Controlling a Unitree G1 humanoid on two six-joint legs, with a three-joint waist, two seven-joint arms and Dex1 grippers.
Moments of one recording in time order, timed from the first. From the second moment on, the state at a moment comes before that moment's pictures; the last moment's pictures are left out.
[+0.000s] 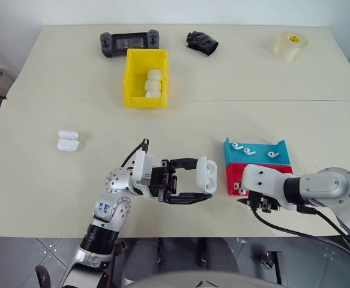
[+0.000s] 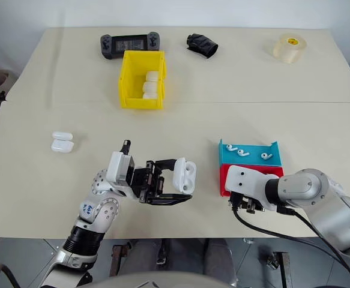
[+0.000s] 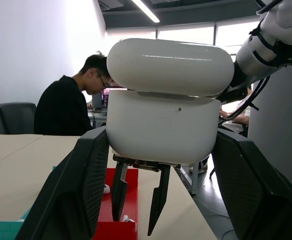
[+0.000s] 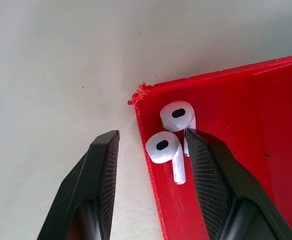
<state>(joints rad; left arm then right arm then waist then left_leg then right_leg) -0.26 0.20 -0.20 -0.11 -0.59 -0.01 -1.21 -0.19 -1.18 0.20 -0.75 0.27 0.90 0.88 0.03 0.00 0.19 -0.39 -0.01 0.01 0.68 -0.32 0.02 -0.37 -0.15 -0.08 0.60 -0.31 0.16</state>
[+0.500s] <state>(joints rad) -0.26 0.20 -0.20 -0.11 -0.59 -0.01 -1.20 -0.18 -1.18 0.20 -0.71 0.23 0.83 0.94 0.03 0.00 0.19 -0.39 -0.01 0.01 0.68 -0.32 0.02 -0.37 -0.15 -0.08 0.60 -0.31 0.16</state>
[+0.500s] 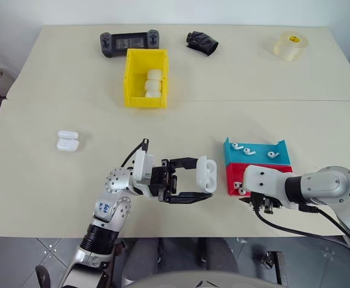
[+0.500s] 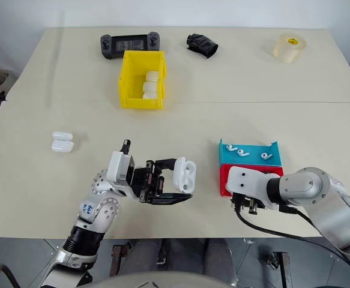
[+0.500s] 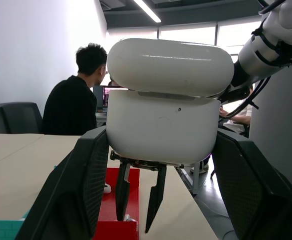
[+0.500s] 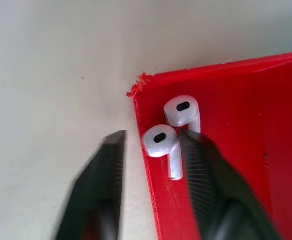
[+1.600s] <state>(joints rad) -0.24 0.21 -0.20 -0.14 -0.59 0.01 -1.19 0.14 -1.29 -0.21 -0.62 0.27 0.74 1.08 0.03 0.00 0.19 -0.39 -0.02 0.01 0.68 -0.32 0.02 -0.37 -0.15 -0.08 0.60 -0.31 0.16</state>
